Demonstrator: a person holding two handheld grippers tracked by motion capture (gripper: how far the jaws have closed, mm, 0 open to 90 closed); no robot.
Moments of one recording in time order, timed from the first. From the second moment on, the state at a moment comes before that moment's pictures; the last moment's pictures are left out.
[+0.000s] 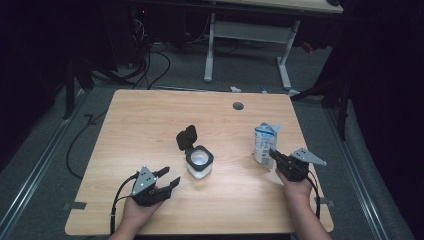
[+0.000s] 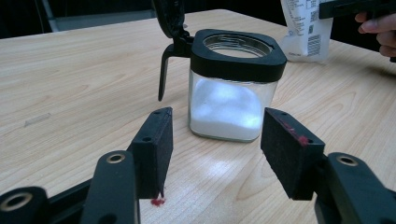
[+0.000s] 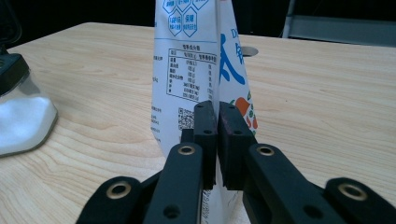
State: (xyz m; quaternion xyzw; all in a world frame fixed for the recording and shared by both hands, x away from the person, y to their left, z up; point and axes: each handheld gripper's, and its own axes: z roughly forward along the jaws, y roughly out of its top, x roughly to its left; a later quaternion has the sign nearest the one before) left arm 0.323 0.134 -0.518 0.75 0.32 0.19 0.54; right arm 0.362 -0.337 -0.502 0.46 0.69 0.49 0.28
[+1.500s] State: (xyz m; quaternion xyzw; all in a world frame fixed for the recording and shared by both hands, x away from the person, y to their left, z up) left arm 0.322 0.133 -0.519 0.76 0.32 0.19 0.54; right arm 0.371 -0.334 -0.495 0.48 0.68 0.48 0.27
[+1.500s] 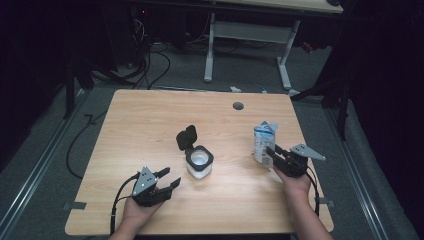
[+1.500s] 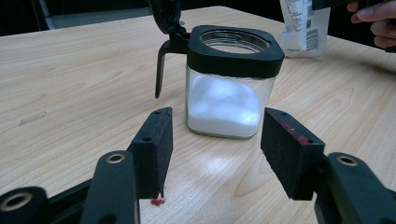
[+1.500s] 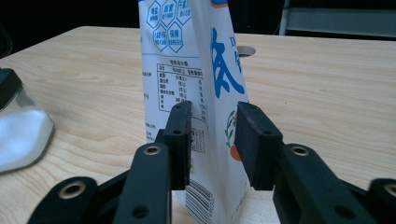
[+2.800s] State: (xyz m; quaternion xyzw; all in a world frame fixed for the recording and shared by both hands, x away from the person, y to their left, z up) left arm 0.325 0.131 -0.522 0.76 0.33 0.18 0.53; right arm 0.341 -0.332 -0.499 0.49 0.68 0.46 0.29
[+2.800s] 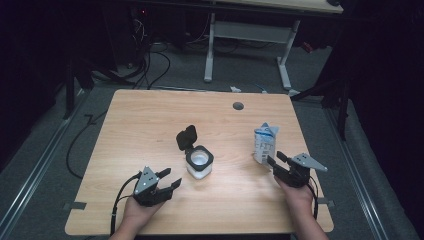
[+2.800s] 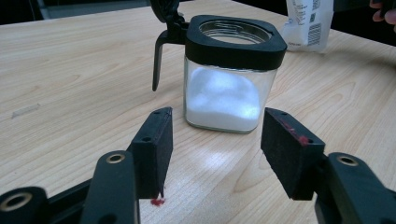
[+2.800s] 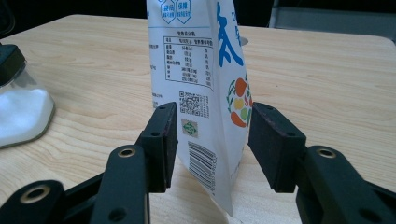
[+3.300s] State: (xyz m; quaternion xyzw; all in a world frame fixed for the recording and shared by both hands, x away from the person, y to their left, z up) left arm 0.327 0.131 -0.522 0.76 0.34 0.17 0.52; right arm 0.326 -0.329 -0.497 0.48 0.69 0.45 0.30
